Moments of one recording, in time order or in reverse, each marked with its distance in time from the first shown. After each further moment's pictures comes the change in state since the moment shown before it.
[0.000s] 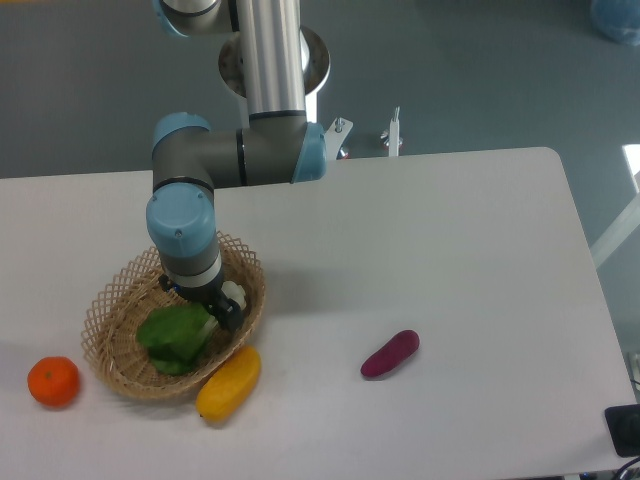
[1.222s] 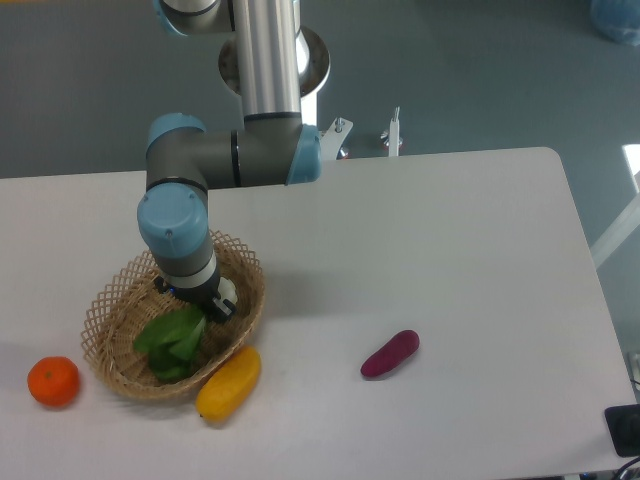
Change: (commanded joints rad) arm 0.018 0.075 0.026 -0.021 -0.064 -0.055
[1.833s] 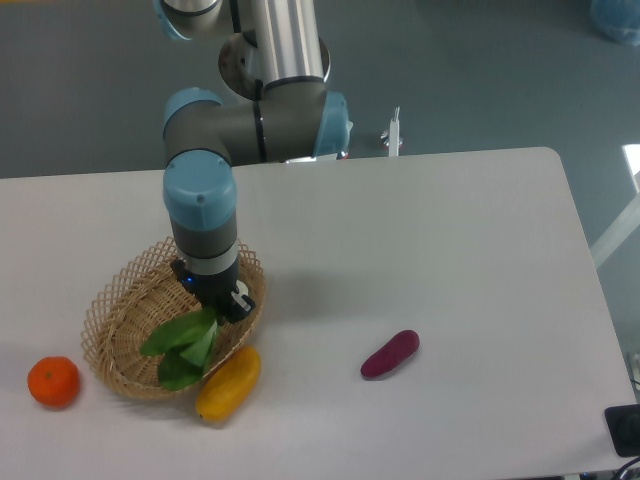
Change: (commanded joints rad) arm 0.092 0.019 0.129 -0.031 -0.052 0.025
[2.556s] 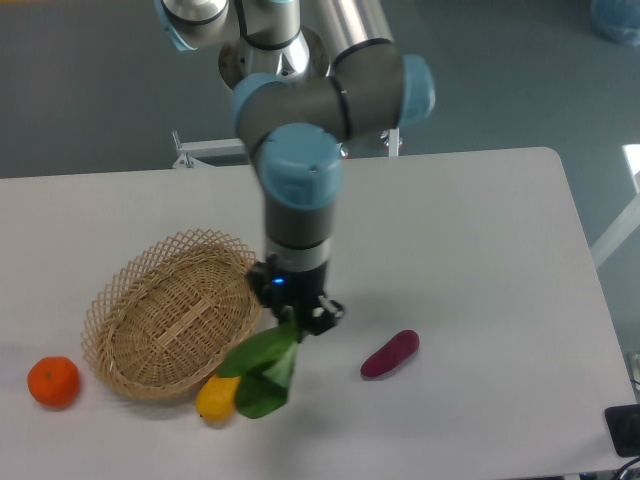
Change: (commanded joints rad) arm 0.235 -0.005 0.083 -0.031 -0.003 0.230
